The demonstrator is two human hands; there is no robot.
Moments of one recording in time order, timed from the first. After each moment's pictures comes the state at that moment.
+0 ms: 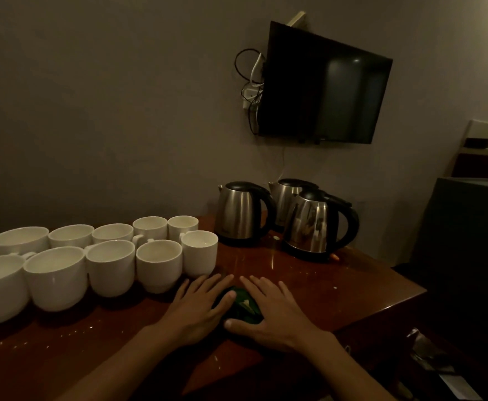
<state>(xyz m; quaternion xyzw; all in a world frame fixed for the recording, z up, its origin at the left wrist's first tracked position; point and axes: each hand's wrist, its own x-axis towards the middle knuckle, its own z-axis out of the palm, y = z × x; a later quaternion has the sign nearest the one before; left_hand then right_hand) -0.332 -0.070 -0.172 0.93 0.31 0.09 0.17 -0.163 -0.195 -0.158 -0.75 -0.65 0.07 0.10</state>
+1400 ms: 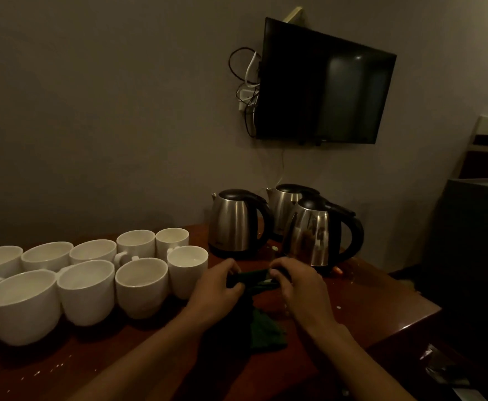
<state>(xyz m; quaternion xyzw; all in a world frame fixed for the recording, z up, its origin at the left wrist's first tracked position) -0.263 -0.057 -0.127 0.83 0.28 0.31 0.37 -0.092 -0.163 -0.134 -0.69 -0.57 -0.11 0.43</state>
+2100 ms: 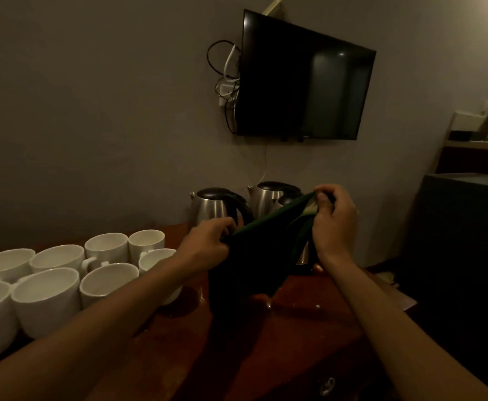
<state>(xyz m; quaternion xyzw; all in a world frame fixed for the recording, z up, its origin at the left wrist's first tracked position) -0.224 -0.029 -0.048 0.89 0.24 0.27 0.27 -0.030 -0.169 -0.027 -0.62 -0.38 -0.20 0.66</state>
